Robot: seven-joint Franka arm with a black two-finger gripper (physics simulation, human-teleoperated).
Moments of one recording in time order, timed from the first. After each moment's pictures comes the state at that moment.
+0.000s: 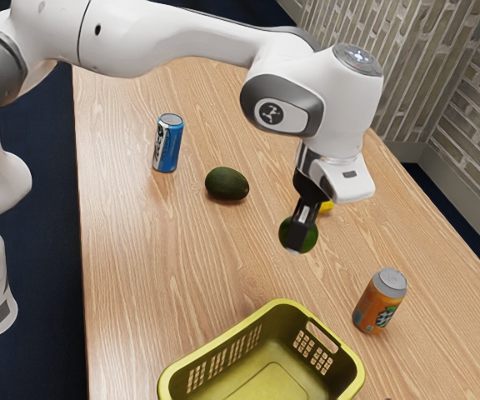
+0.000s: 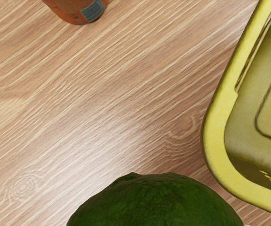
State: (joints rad) arm -0.76 0.06 0.29 -1.57 0.09 1.68 0.16
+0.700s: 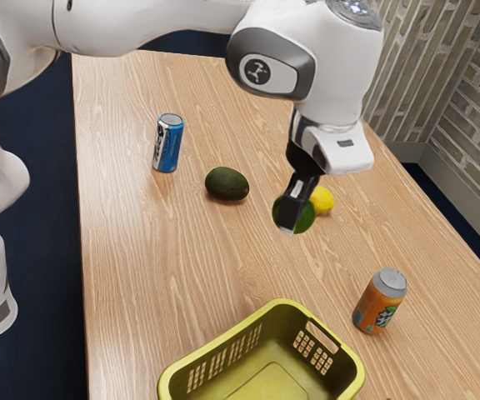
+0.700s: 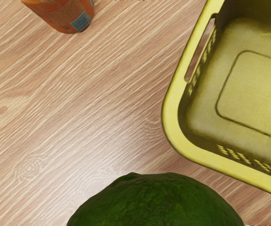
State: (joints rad) arm -0.68 0.03 0.14 -1.44 0.12 1.53 0.14
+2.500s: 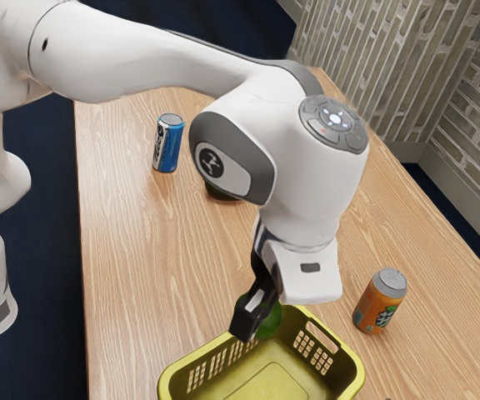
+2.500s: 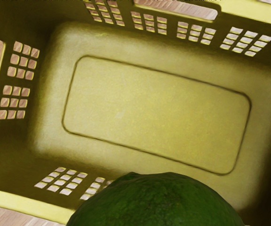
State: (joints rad) arm -0.74 0.11 -0.11 -1.45 0.14 1.53 -0.02
